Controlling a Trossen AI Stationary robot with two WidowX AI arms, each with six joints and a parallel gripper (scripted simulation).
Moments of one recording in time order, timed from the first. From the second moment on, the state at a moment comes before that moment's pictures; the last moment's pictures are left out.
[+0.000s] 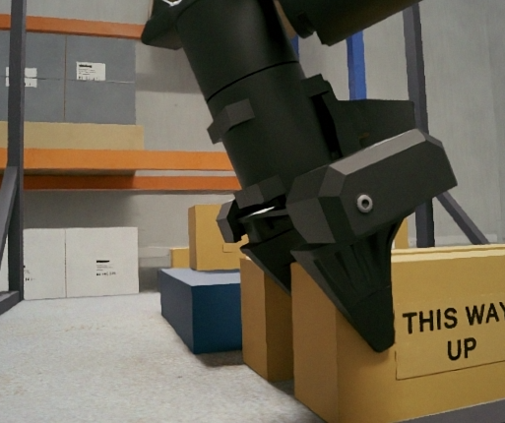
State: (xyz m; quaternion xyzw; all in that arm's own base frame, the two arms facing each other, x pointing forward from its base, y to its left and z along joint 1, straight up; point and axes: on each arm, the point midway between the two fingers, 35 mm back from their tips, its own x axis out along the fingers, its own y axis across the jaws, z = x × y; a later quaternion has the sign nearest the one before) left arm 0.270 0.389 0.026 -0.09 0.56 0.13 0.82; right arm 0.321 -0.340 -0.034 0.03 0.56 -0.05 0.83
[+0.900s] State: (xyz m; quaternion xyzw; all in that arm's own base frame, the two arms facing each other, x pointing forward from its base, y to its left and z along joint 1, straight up) left arm 0.270 0.389 0.026 -0.09 0.56 0.13 0.82; right arm 0.321 -0.340 -0.034 0.03 0.56 -0.05 0.83
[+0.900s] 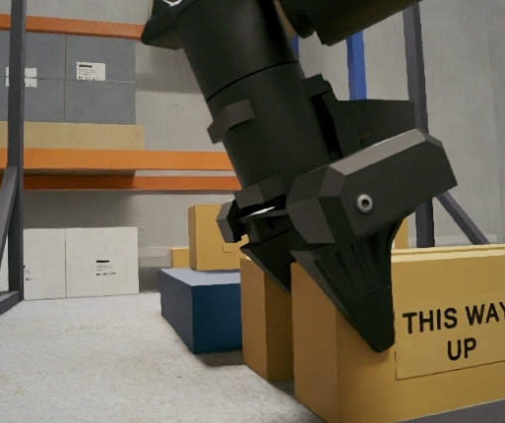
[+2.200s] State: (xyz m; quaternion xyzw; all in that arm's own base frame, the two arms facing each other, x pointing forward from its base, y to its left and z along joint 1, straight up) left arm 0.277 0.379 0.047 -0.12 0.57 0.11 0.81; right arm 0.321 -0.327 -0.017 0.06 0.58 -0.03 0.81
